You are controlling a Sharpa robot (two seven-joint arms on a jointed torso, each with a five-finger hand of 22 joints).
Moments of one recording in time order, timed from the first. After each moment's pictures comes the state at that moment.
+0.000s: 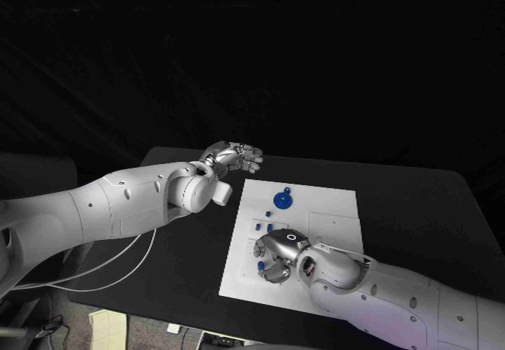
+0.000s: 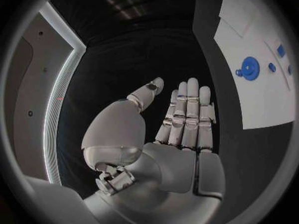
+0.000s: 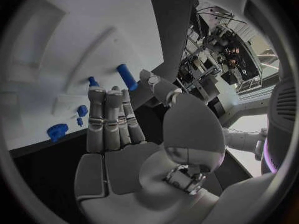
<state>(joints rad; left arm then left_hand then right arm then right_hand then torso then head) 1.21 -0.72 -0.08 1.25 -0.05 -0.24 0.28 1.04 -0.07 0.55 -0.26 0.11 0.85 0.17 0.27 0.52 1.18 0.13 0.08 0.19 0.98 0.08 0.55 0.50 0.04 0.71 -0.02 0.65 1.17 0.97 -0.43 -0.16 1.37 -1.68 -0.32 -0.19 1.06 -0.28 0.72 -0.26 0.14 0.88 0.16 0.29 0.42 1.01 0.13 0.20 0.18 1.24 0.01 0.98 0.99 0.20 1.16 -0.01 0.84 1.31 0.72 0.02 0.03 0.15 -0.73</state>
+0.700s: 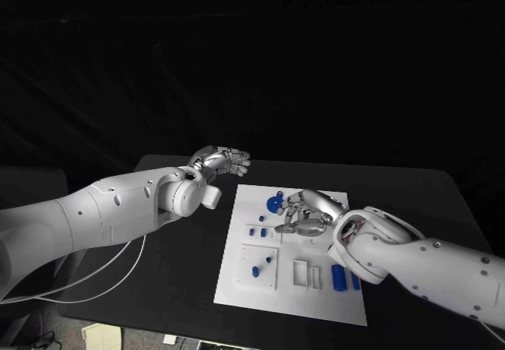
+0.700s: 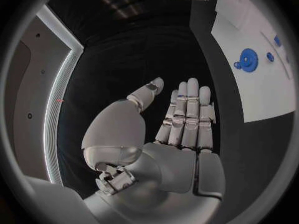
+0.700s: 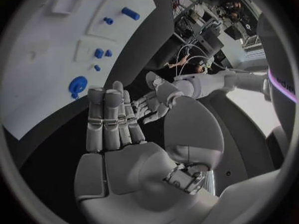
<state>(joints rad) 1.21 -0.71 -0.08 1.21 -0.05 -0.23 0.27 1.04 -0.07 0.55 -0.26 0.11 0.85 0.17 0.27 0.52 1.18 0.13 0.08 0.19 0.98 0.08 0.54 0.50 0.04 0.71 -0.02 0.64 1.17 1.10 -0.67 -0.07 1.51 -1.22 -0.39 -0.09 1.00 -0.23 0.58 -0.23 0.18 0.86 0.17 0.30 0.44 1.08 0.07 0.51 0.32 1.22 -0.04 1.00 0.97 0.20 1.13 0.00 0.82 1.31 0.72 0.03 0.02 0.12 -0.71</state>
